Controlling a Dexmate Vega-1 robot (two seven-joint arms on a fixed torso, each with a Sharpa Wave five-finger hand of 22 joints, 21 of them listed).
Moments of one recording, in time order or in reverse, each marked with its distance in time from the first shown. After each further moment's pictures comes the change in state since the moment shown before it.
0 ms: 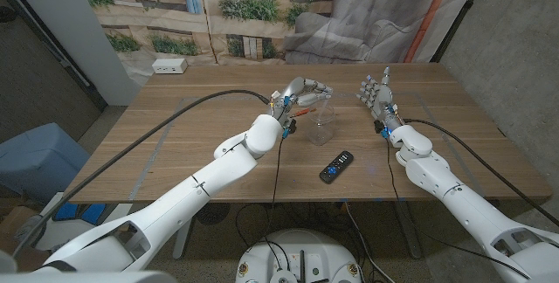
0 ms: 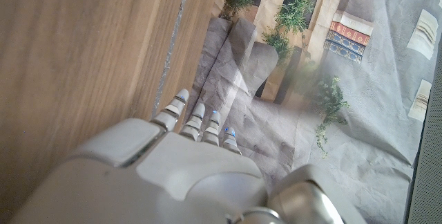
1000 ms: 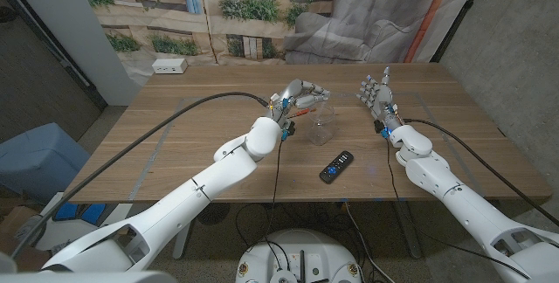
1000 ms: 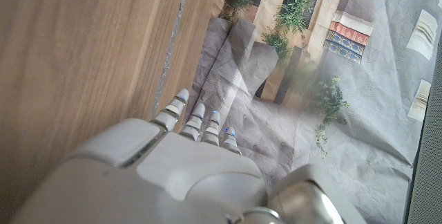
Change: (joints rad) left arm 0.015 -0.001 -0.002 -0.006 0.015 0.016 0.026; left_hand 0.039 0.028 0.004 -0.004 -0.008 0.046 0.003 0.006 -0.001 0.059 0.001 0.015 0.000 0.048 -0.005 0.005 0.000 0.034 -0.002 0.000 0.000; right arm 0.000 0.000 0.000 0.000 0.000 0.001 0.000; right_hand 0.000 0.000 0.000 0.000 0.000 0.000 0.000 0.000 0.000 0.000 0.000 0.000 0.000 0.000 0.000 0.000 0.000 0.000 0.000 0.000 0.000
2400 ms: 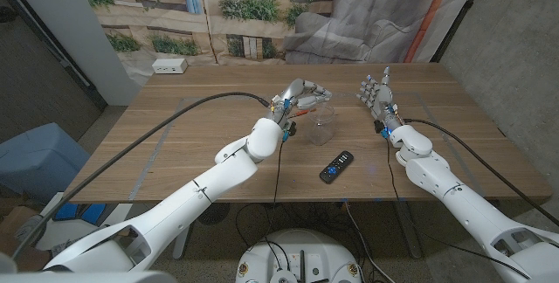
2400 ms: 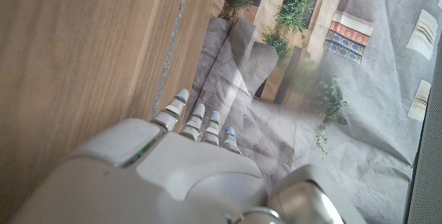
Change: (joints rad) left arm 0.007 -0.005 0.000 0.021 0.033 -0.056 0.006; left_hand 0.059 -0.007 -0.026 0.001 -0.009 0.022 0.002 0.006 0.011 0.036 0.002 -0.009 0.000 0.057 -0.007 -0.005 0.002 0.021 0.004 0.004 0.005; right arm 0.000 0.000 0.000 0.000 0.000 0.000 0.000; right_hand 0.000 0.000 0.000 0.000 0.000 0.000 0.000 0.000 0.000 0.000 0.000 0.000 0.000 0.000 0.000 0.000 0.000 0.000 0.000 0.000 0.000
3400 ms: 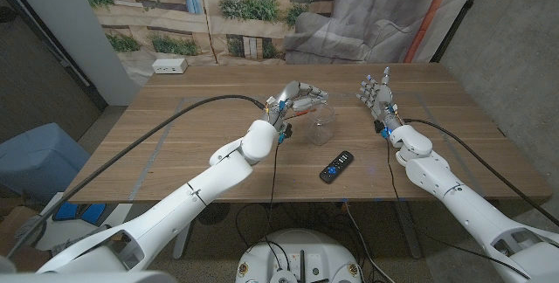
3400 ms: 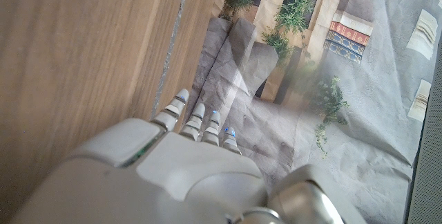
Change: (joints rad) left arm 0.024 0.024 -0.022 -0.030 -0.032 0.013 -0.010; left_hand -0.027 -0.027 -0.029 0.010 0.000 -0.037 0.002 -0.015 0.000 -0.052 0.002 -0.008 0.007 -0.009 0.002 -0.008 -0.005 -0.002 -0.002 0.000 0.000; right arm 0.000 0.000 0.000 -0.001 0.000 -0.001 -0.001; right_hand 0.000 0.000 0.000 0.000 0.000 0.000 0.000 0.000 0.000 0.000 0.000 0.000 0.000 0.000 0.000 0.000 0.000 0.000 0.000 0.000 0.000
